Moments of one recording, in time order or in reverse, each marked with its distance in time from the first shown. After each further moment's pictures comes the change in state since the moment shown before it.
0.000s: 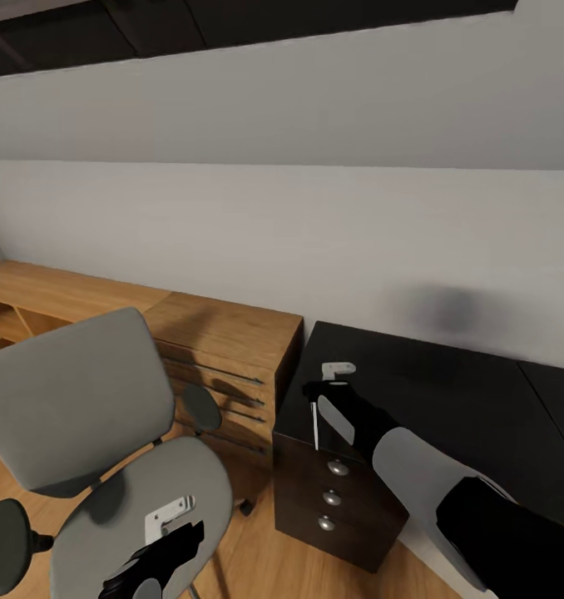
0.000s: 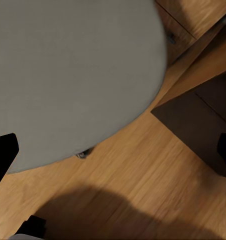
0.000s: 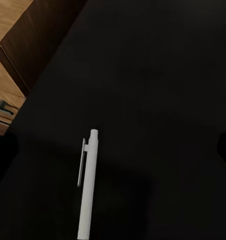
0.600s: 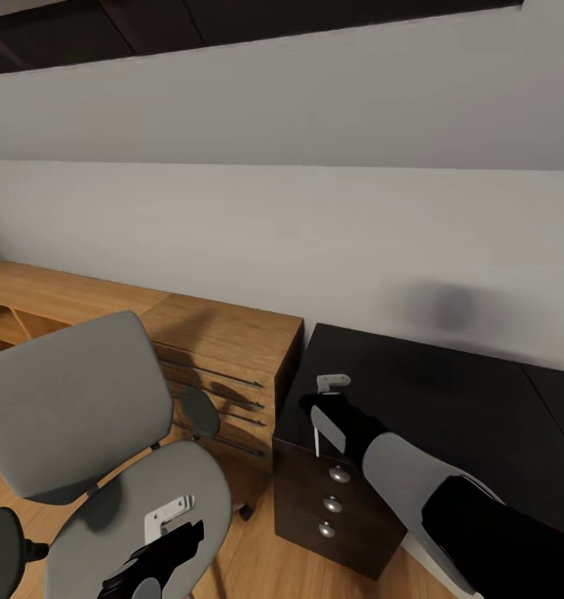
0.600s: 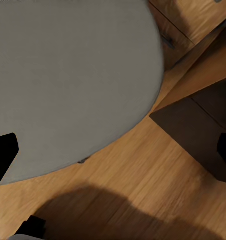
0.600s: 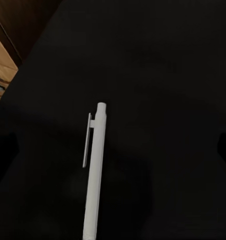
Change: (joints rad) left arm 0.000 0.000 0.002 -0.003 0.001 0.001 0.002; right arm 0.000 0.051 0.008 0.107 0.004 0.000 -0.003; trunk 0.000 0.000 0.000
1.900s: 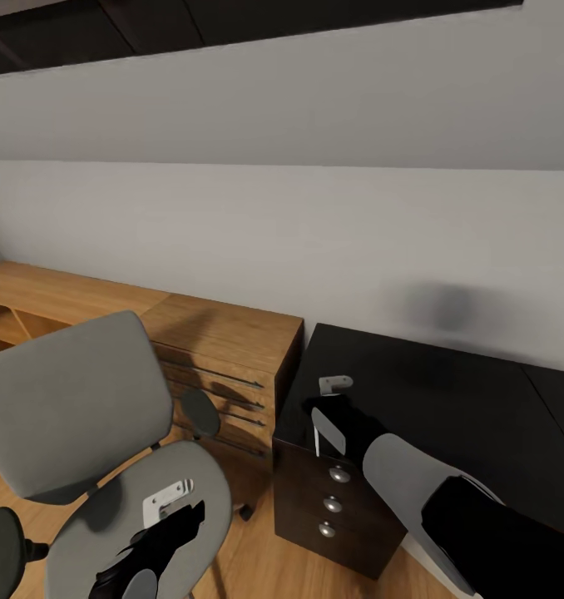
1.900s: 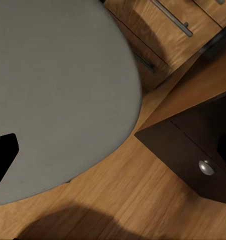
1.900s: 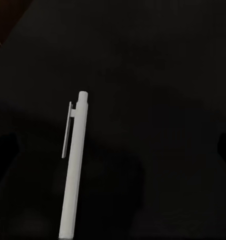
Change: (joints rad) left arm 0.001 0.000 0.000 -0.097 0.002 -0.001 0.000; right arm 0.003 0.000 -0.009 0.012 0.037 0.023 -0.025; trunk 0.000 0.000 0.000
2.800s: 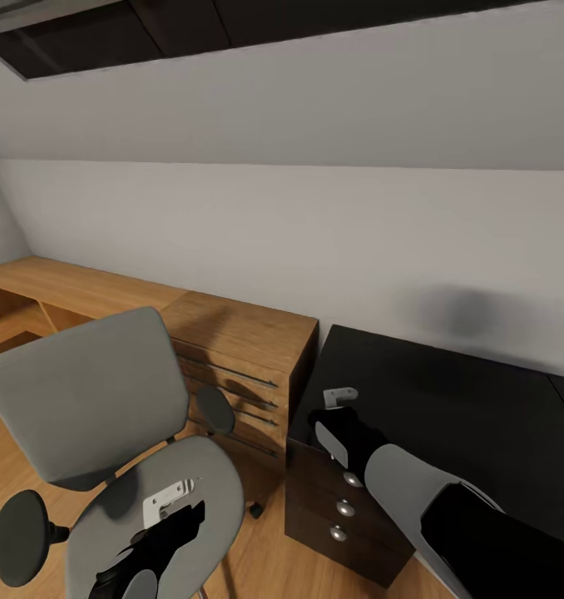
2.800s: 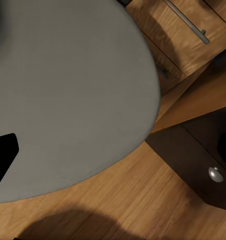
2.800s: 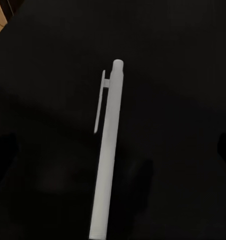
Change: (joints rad) left arm 0.000 0.000 -0.002 0.000 0.000 0.000 0.002; right arm 0.029 0.000 0.003 0.058 0.037 -0.031 -0.004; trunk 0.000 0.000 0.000
